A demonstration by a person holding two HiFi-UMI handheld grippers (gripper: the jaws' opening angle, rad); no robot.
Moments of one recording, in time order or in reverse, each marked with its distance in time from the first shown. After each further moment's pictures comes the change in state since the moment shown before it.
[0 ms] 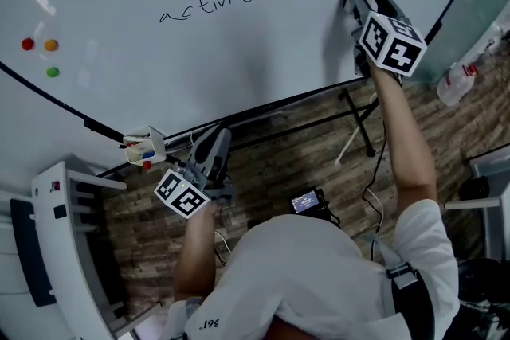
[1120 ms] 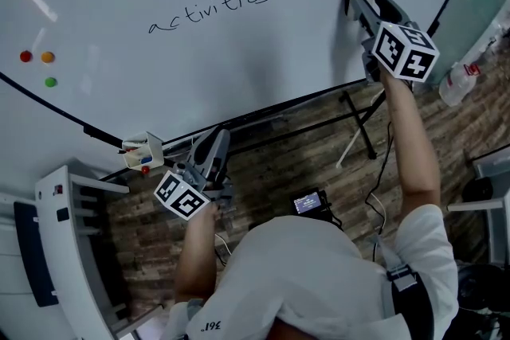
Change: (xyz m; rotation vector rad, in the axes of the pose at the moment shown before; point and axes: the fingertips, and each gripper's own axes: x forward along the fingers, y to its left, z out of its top) left arm 0.022 -0.013 -0.001 0.026 -0.006 -0.008; right arm -0.010 -0.024 0.001 0.004 -0.011 0.151
